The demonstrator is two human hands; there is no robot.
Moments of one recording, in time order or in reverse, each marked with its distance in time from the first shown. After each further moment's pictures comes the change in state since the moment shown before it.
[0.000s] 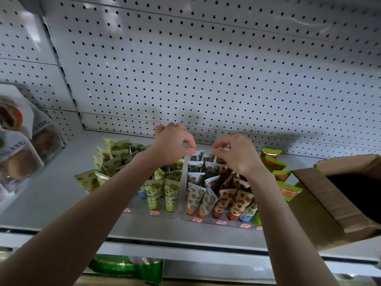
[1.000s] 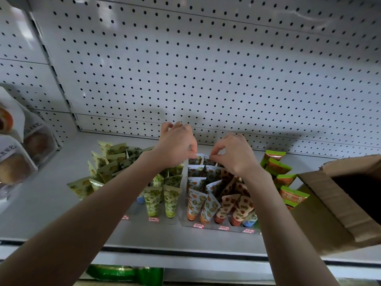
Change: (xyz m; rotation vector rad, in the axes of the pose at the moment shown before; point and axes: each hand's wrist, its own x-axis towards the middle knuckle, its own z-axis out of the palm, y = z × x) left_hand 0.019 0.002 0.009 0.166 -0.053 0.087; right_hand 0.018 0.003 0.013 -0.173 -0.060 -0.038
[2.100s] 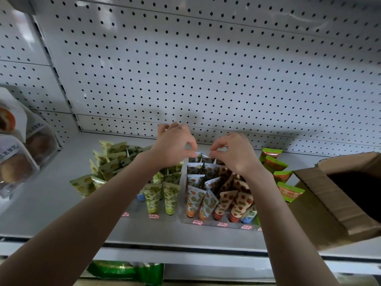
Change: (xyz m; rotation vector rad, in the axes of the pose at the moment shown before) left_hand -0.009 -0.001 -0.003 -0.100 0.035 -0.001; right_hand -0.010 -0.003 -0.008 0.123 0.048 0.023
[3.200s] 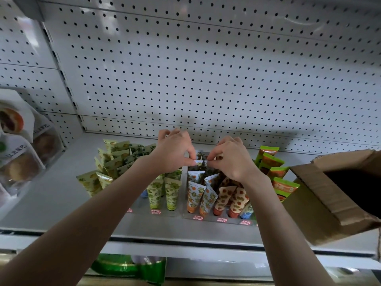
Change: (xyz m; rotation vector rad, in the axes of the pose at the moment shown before) left_hand -0.021 0.006 0.001 0.030 -0.041 0.035; right_hand -0.025 -0.016 -0.003 -0.141 -0.082 -0.037
